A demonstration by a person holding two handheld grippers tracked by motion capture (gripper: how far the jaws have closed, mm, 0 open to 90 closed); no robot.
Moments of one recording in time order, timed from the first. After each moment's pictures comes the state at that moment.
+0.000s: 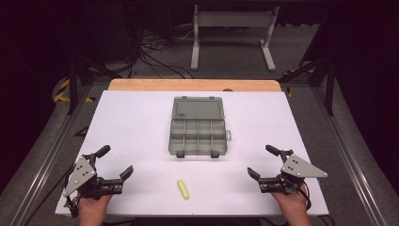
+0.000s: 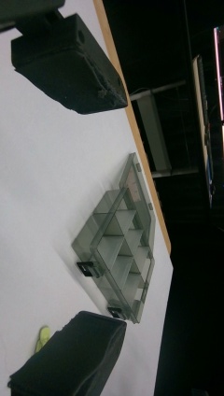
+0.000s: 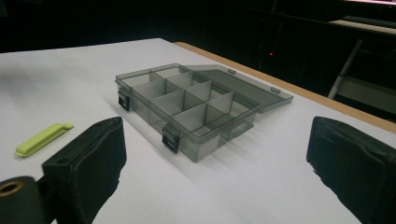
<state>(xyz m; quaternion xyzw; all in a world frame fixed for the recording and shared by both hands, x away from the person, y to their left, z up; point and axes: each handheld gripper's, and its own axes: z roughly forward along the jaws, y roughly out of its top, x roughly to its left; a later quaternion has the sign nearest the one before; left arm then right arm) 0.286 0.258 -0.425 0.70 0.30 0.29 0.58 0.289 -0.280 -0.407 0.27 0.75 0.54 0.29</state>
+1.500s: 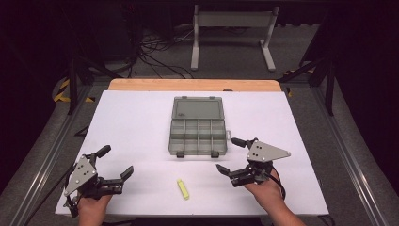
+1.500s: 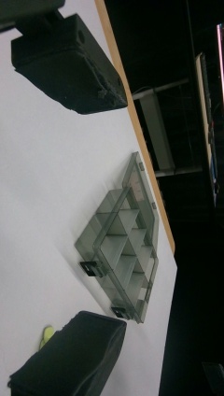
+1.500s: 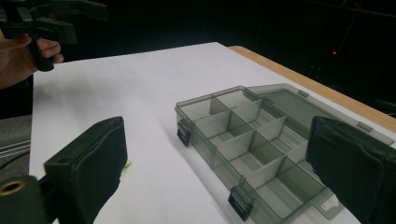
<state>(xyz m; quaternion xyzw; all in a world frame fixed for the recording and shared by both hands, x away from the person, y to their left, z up) 0.287 0.258 -0.424 0.70 0.30 0.29 0.57 0.317 -0.199 -0.380 0.21 0.79 0.54 0.20</state>
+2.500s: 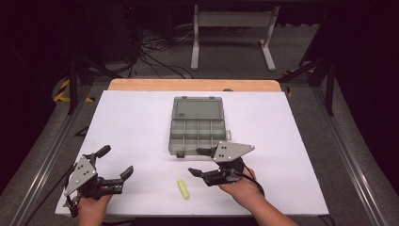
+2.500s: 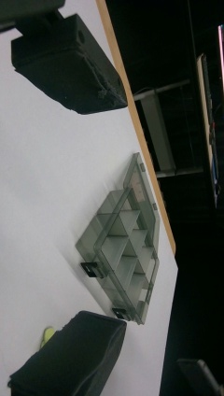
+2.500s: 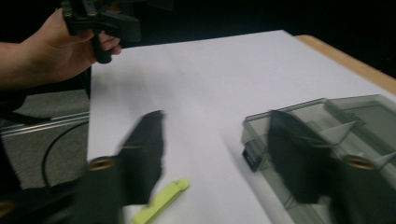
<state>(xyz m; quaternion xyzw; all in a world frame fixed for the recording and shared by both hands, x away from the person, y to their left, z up) 0.287 0.258 -0.425 0.70 0.31 0.29 0.57 0.320 -0.130 -0.374 0.15 0.83 0.52 0.12</state>
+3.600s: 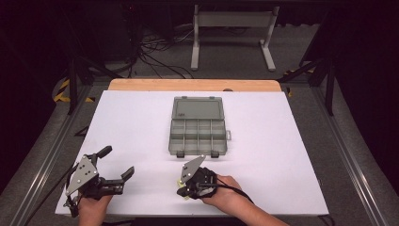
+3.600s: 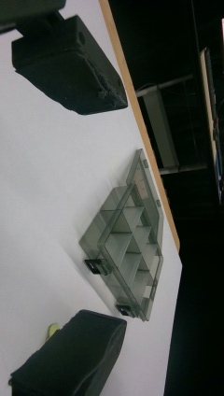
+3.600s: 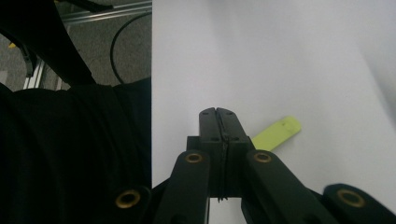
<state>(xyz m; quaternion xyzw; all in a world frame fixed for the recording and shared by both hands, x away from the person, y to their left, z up) 0.288 0.257 -0.425 0.71 0.30 0.28 0.57 0.312 -0.066 -0.417 0.07 0.94 0.33 -0.02</state>
